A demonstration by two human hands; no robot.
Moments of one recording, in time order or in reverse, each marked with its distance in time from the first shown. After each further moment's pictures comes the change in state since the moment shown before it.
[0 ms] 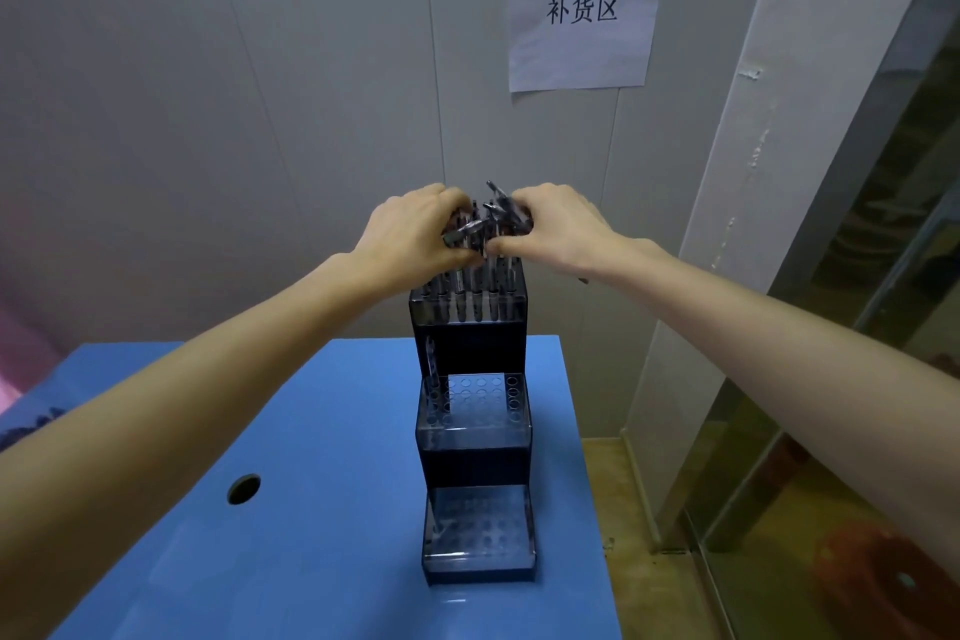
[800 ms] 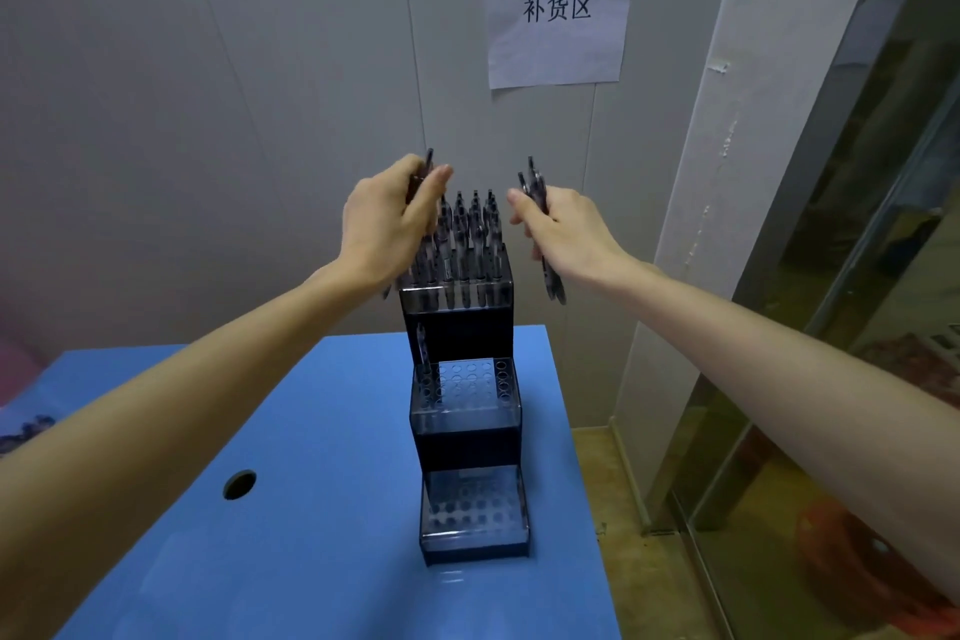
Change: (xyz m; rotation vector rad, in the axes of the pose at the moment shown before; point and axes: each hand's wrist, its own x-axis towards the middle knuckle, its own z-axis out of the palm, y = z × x) left_hand -0.021 0.011 -0.008 -0.500 0.385 -0.136; right_hand -0.038 0.005 0.006 0.370 0.198 0.144
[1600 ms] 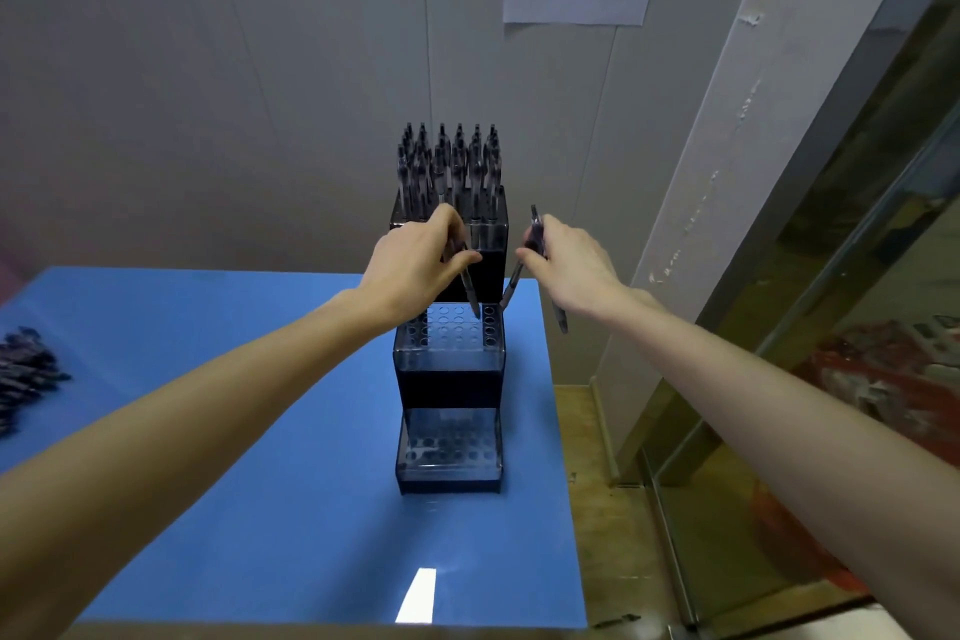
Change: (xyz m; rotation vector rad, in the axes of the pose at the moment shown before) left_hand -0.088 -0.014 0.052 0.270 -0.327 -0.034; right_hand -0.059 0.048 0.033 -0.365 -0.192 0.066
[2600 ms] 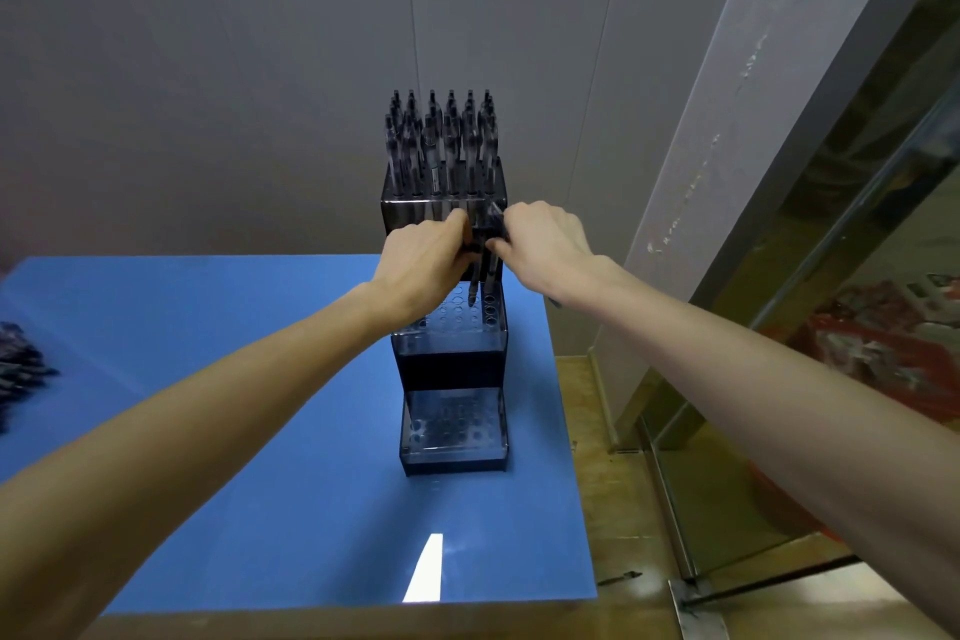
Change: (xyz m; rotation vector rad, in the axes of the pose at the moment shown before) left_hand 0.003 -0.006 0.033 0.206 -0.148 -0.013; right_hand 0.012 -0.029 0.017 -0.354 -0.084 -0.035
